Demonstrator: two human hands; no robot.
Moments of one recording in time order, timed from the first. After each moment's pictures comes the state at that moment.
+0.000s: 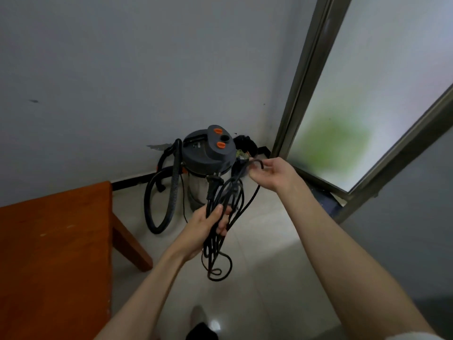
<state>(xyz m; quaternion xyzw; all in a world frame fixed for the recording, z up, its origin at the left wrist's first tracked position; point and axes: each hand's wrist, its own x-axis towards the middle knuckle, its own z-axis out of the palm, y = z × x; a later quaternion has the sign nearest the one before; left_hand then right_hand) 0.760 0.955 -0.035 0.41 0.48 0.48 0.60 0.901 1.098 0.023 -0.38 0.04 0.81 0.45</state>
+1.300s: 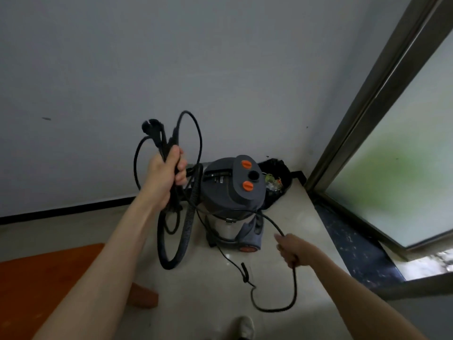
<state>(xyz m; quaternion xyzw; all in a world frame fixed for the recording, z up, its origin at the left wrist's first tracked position) 0.587 1.260 0.035 0.30 0.57 0.64 0.42 0.866 1.328 -0.118 -0.62 -0.43 0.65 -0.08</state>
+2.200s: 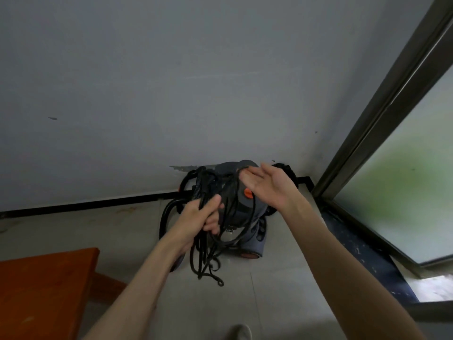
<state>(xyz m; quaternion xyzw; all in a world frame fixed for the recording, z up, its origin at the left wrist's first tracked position) 0.655 1.267 -0.017 0.27 0.57 0.55 0.55 0.778 1.414 -0.008 -0.32 -0.07 0.89 0.32</state>
